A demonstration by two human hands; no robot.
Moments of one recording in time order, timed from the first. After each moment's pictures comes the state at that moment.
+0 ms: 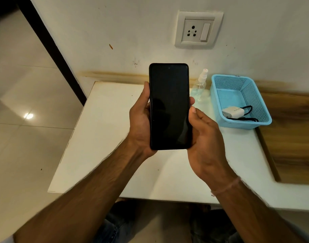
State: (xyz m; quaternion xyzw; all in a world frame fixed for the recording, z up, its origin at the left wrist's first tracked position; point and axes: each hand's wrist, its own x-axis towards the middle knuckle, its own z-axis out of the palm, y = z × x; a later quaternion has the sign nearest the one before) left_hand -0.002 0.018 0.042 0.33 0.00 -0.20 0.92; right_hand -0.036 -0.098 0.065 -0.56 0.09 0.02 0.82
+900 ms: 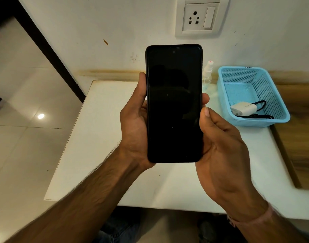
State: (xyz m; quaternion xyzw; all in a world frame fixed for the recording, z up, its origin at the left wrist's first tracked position) left_hand -0.015 0.016 0.061 0.36 0.02 -0.14 0.92; right_hand -0.048 -0.112 0.067 -0.52 0.06 0.02 0.85
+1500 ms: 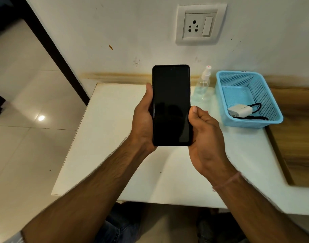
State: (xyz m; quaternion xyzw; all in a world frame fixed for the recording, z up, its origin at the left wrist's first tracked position) left_hand 0.015 0.017 0.033 0.46 0.11 -0.08 0.88; right_hand -0.015 -0.103 0.040 -0.58 0.11 0.03 0.81
